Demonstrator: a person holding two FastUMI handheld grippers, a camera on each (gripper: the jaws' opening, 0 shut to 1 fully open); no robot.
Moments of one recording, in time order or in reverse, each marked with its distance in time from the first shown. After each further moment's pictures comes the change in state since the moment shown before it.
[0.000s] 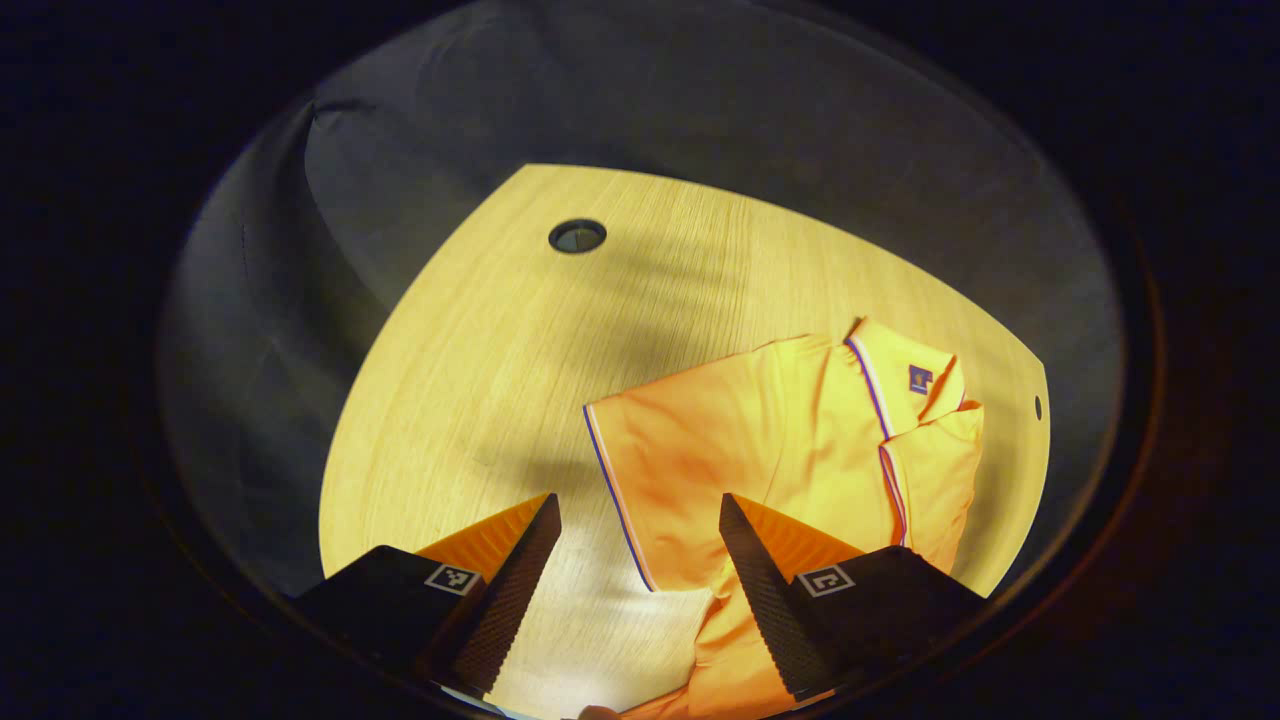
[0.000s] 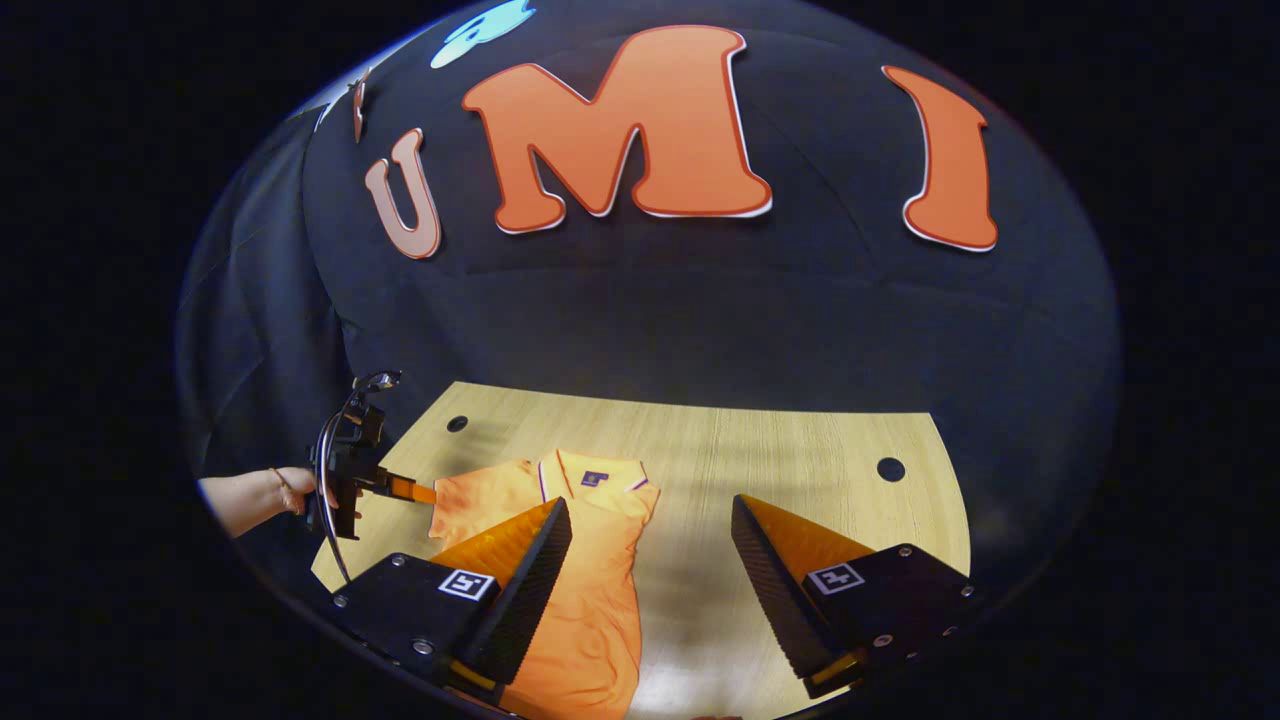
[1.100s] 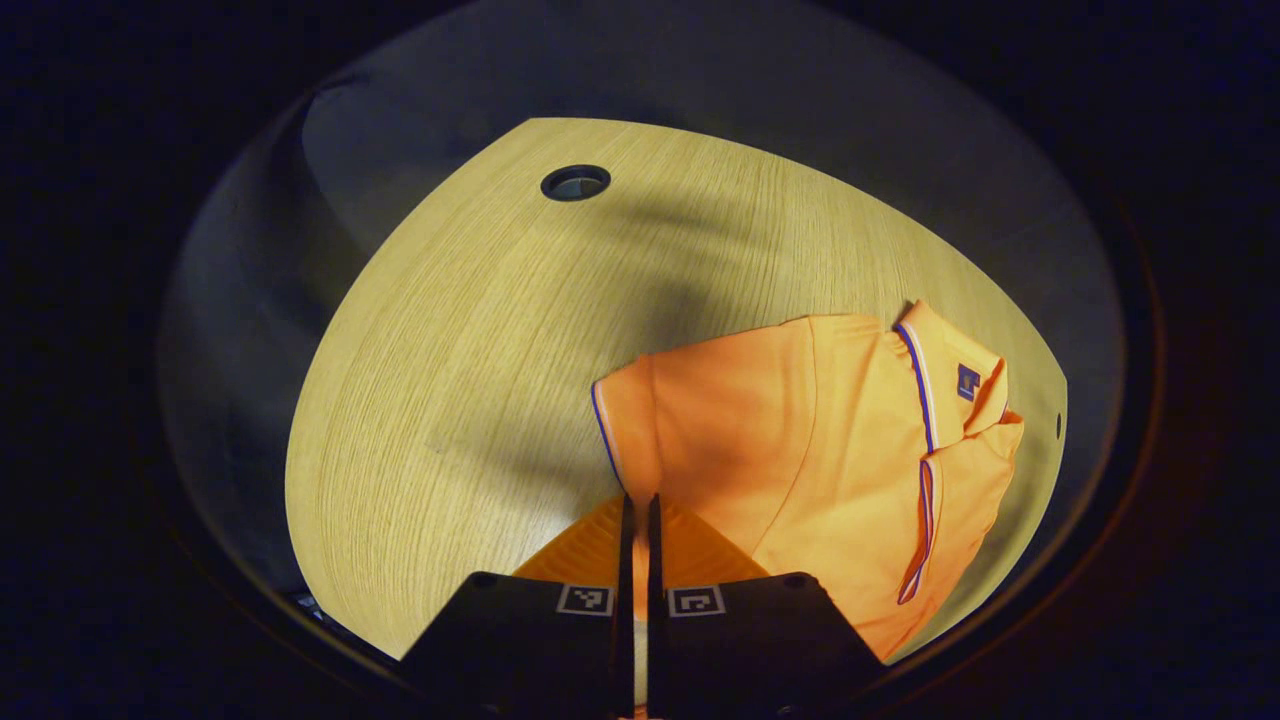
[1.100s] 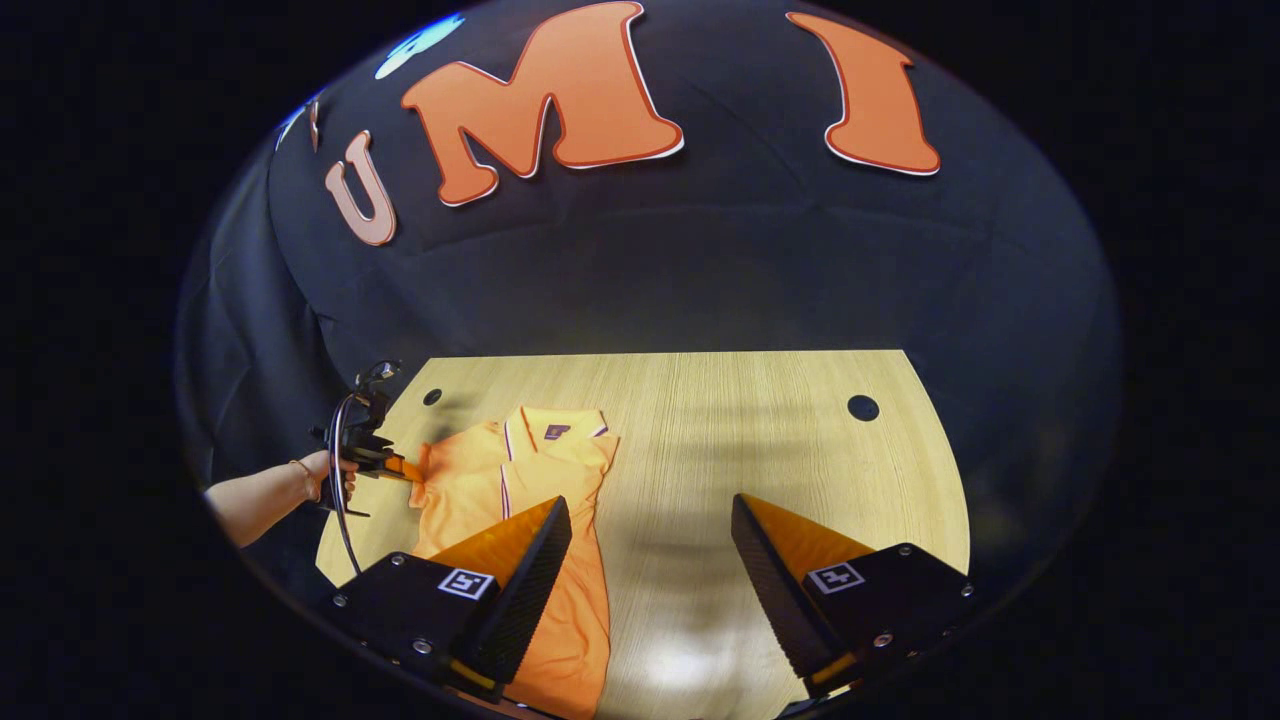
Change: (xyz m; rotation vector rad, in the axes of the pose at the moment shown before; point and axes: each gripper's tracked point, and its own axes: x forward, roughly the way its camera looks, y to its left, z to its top) left arm 0.030 -0.012 0.001 -0.037 0.039 0.018; right arm -0.010 -0.044 -0.042 0.076 0.081 -0.024
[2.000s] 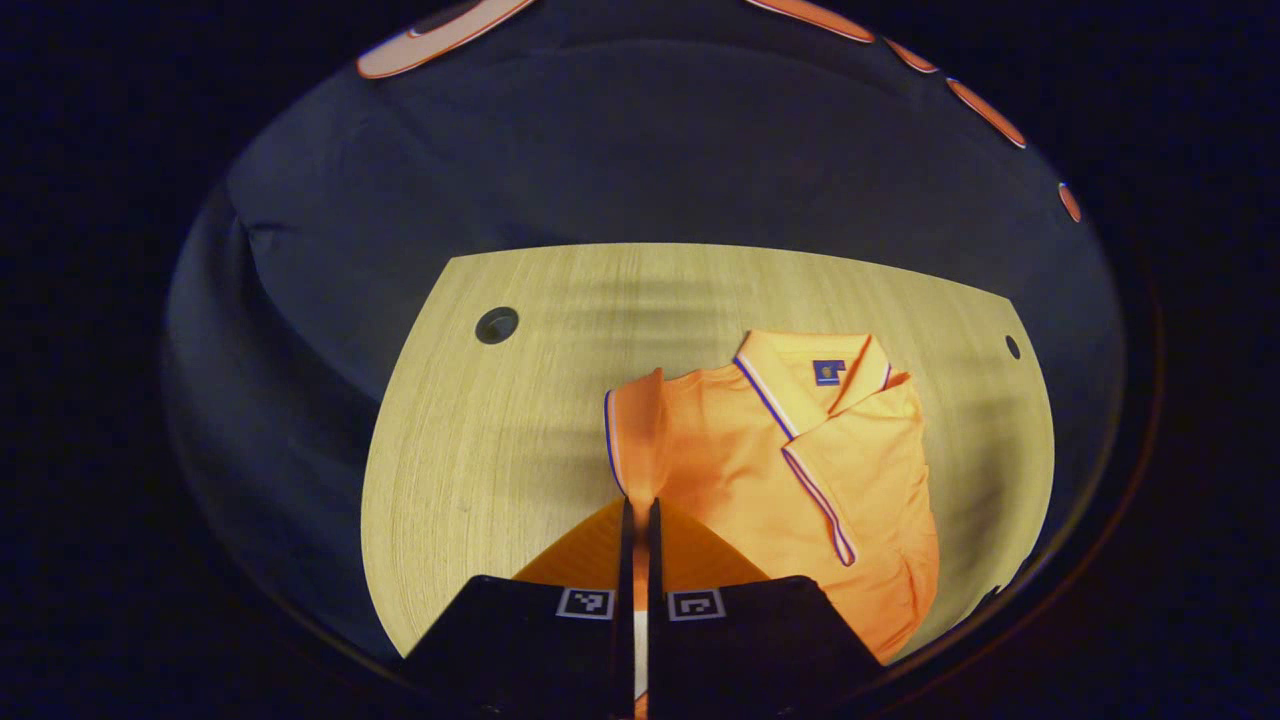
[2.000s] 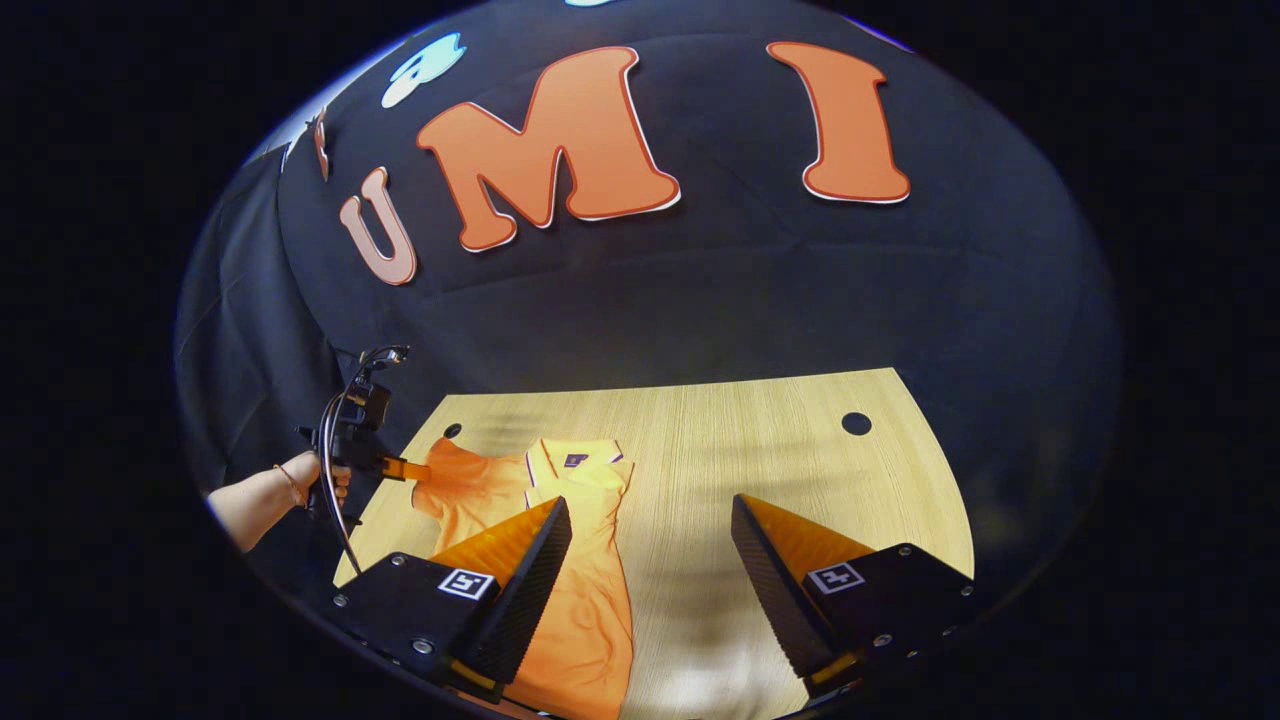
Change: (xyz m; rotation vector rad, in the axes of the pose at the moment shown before) left arm -0.115 -0.089 0.020 0.325 -0.186 -0.066; right arm -0.052 0.007 0.013 0.051 -0.125 0.012
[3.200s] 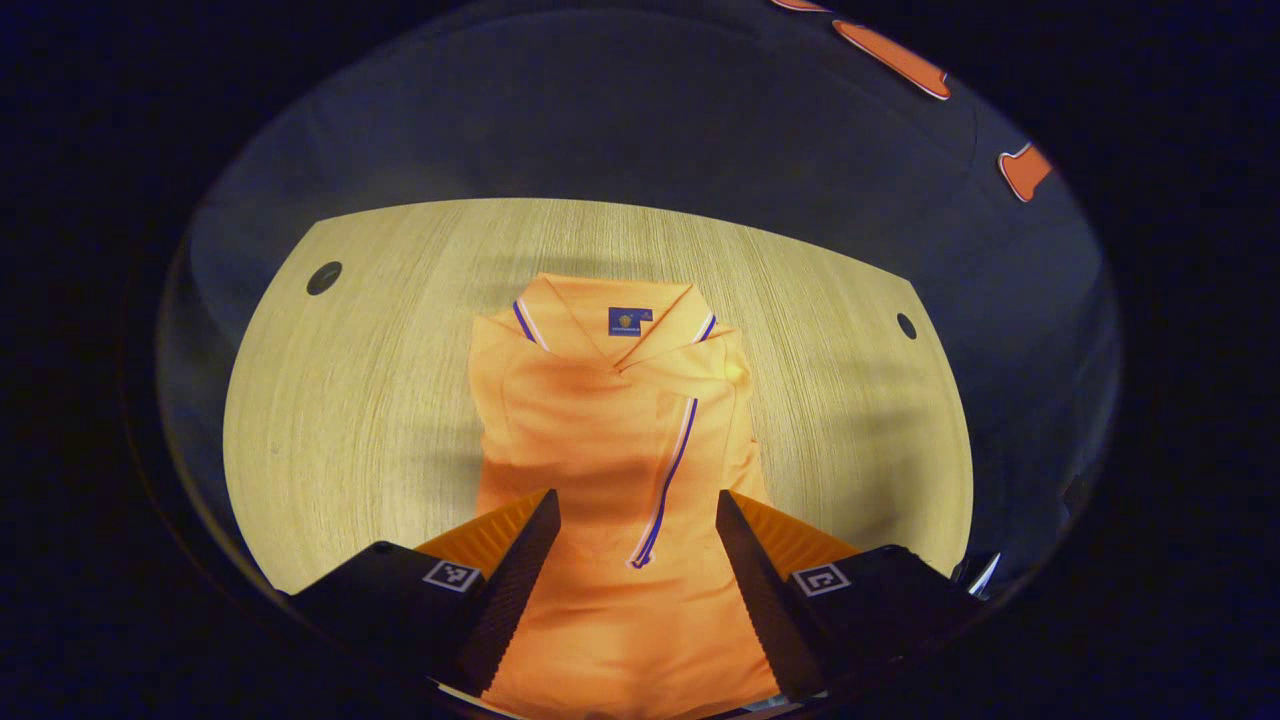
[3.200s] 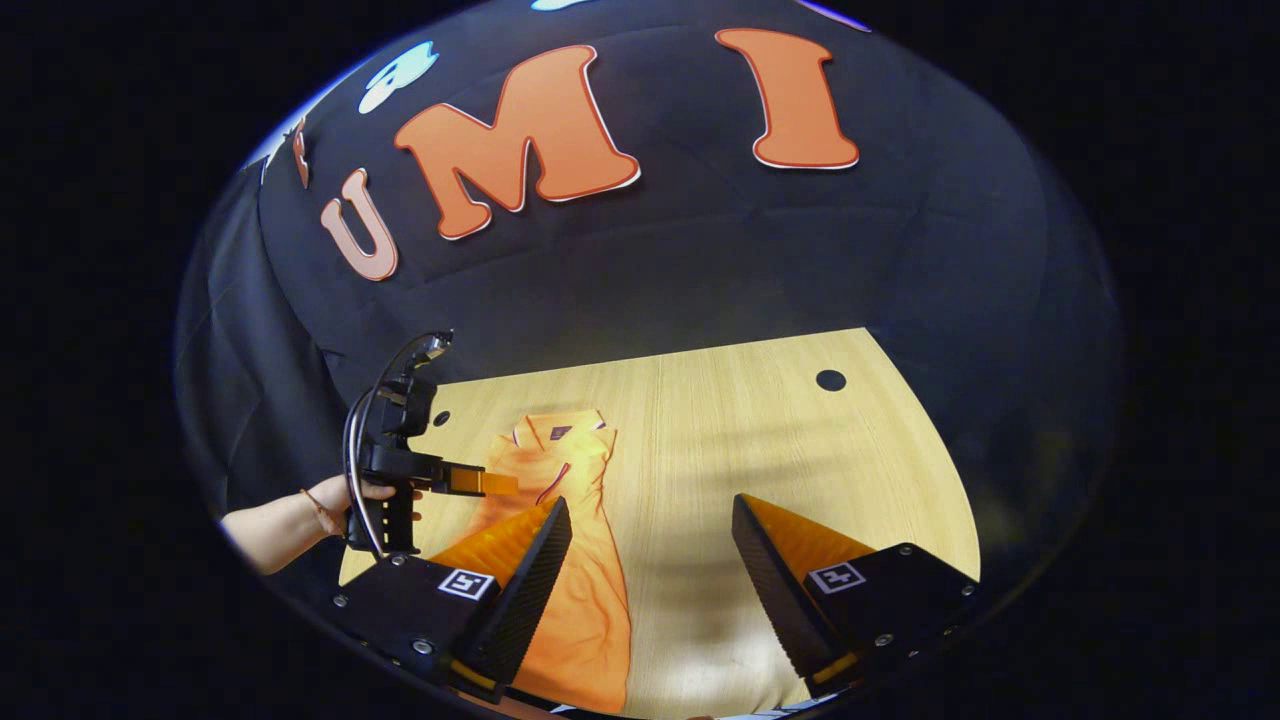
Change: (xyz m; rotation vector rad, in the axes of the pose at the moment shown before) left arm 0.001 -0.146 -0.040 -0.053 0.035 -0.253; right arm -0.015 -0.002 -0.044 0.046 0.063 -0.035
